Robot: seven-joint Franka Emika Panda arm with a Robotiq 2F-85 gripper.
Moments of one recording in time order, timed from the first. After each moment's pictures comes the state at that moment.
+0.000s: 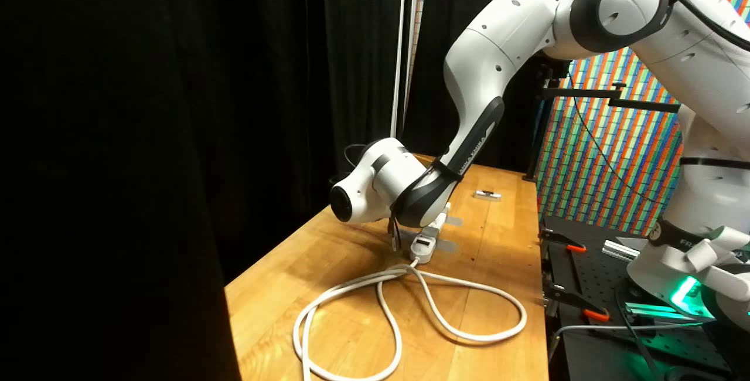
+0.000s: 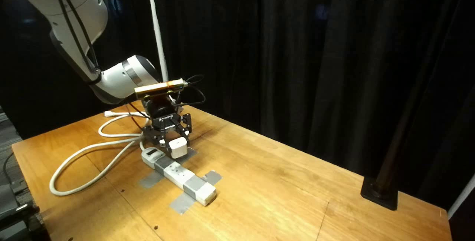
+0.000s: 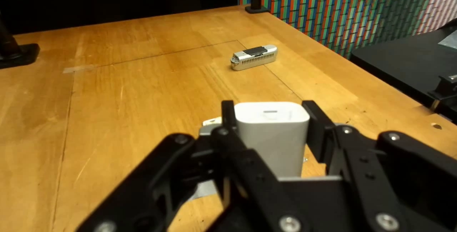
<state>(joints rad) 0.22 0.88 0.18 -1.64 -0.99 1.32 -0.39</state>
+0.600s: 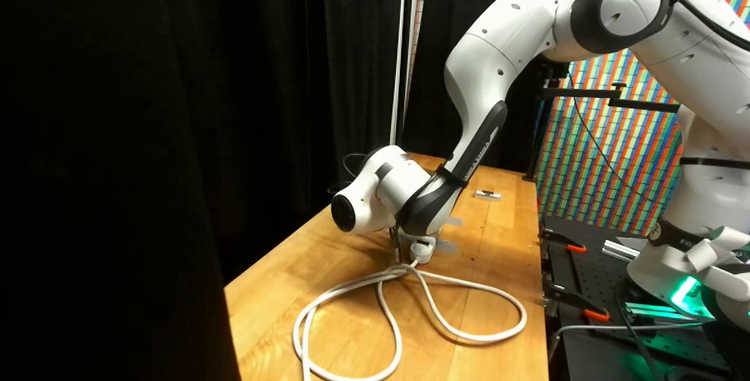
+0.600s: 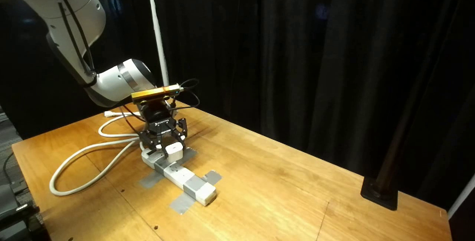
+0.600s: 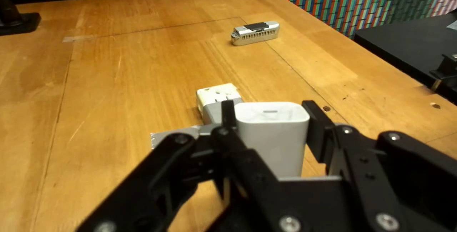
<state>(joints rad) 0.22 0.89 0.20 -1.66 -0.99 1.38 -0.38</state>
